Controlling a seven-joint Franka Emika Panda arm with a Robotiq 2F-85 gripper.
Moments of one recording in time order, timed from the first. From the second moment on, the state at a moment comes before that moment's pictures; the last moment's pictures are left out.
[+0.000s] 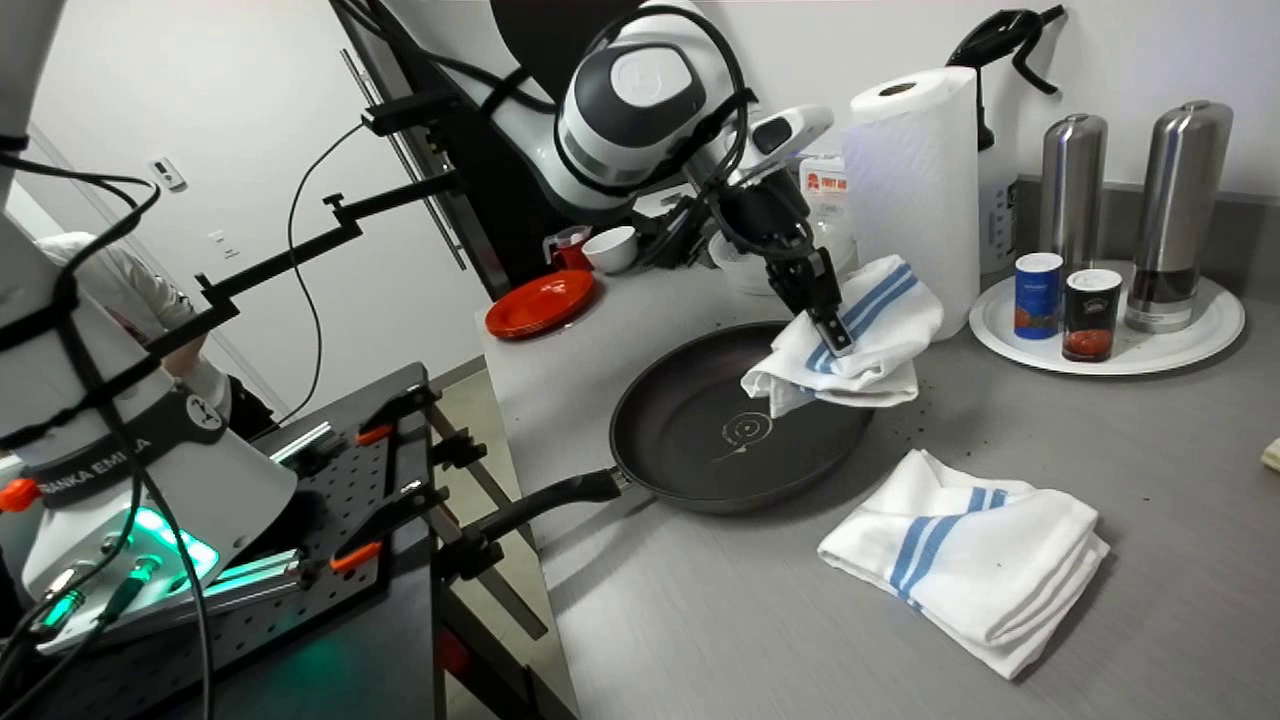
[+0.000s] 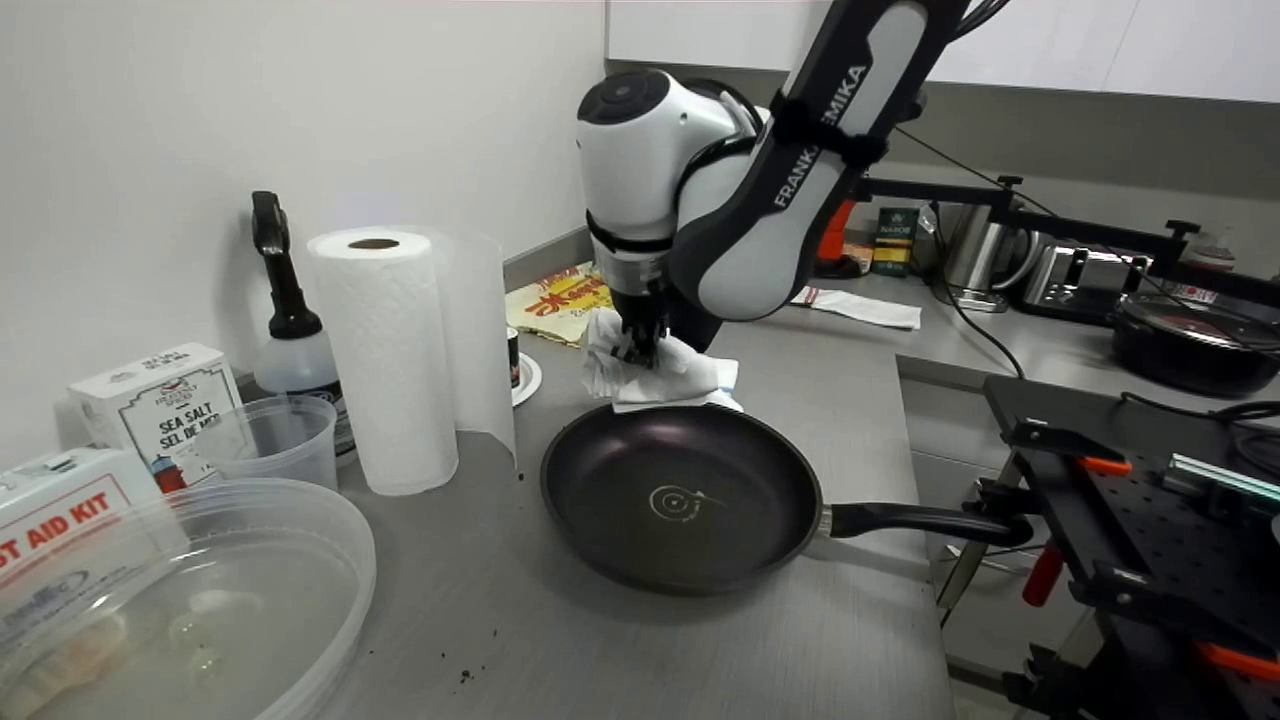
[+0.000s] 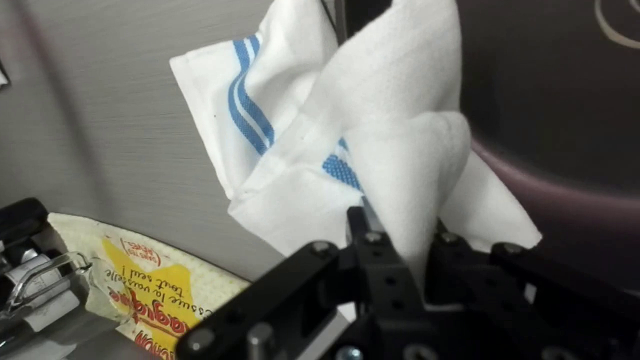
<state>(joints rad) 0.46 0.85 -0.62 -1.99 -0.26 2.77 0.44</state>
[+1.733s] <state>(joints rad) 0.17 0.59 0.17 -2.19 0.09 2.74 0.19</state>
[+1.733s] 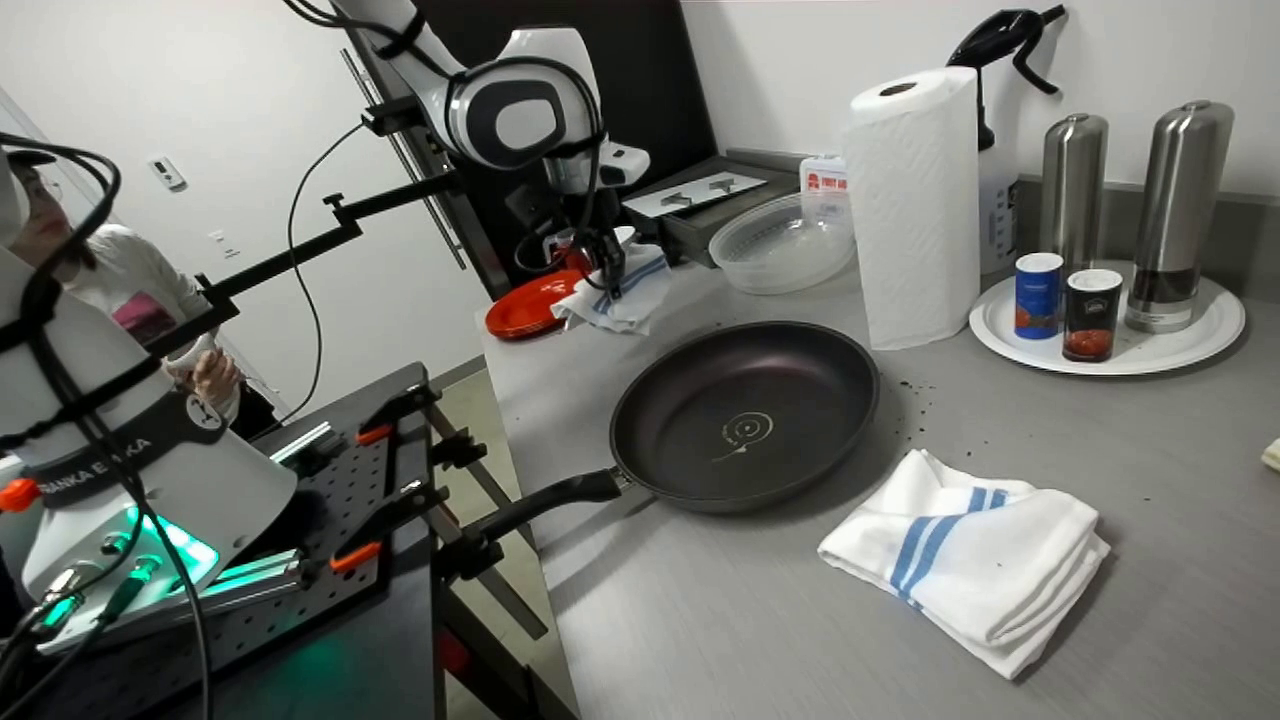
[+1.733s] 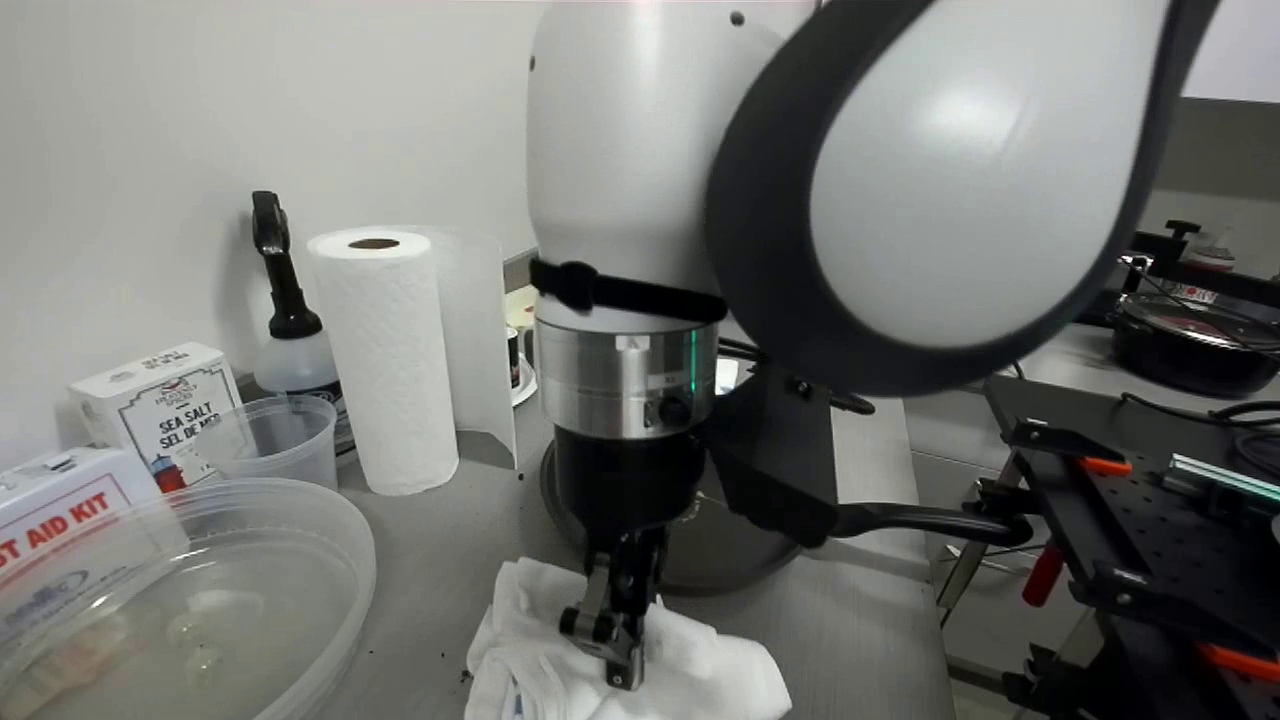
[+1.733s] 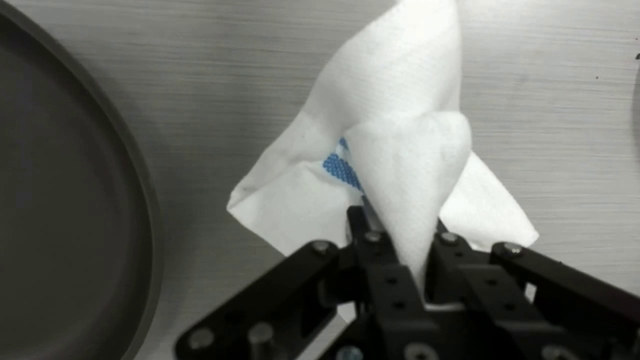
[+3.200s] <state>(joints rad) 0.41 0.70 0.02 -2.18 0.09 2.91 0.33</state>
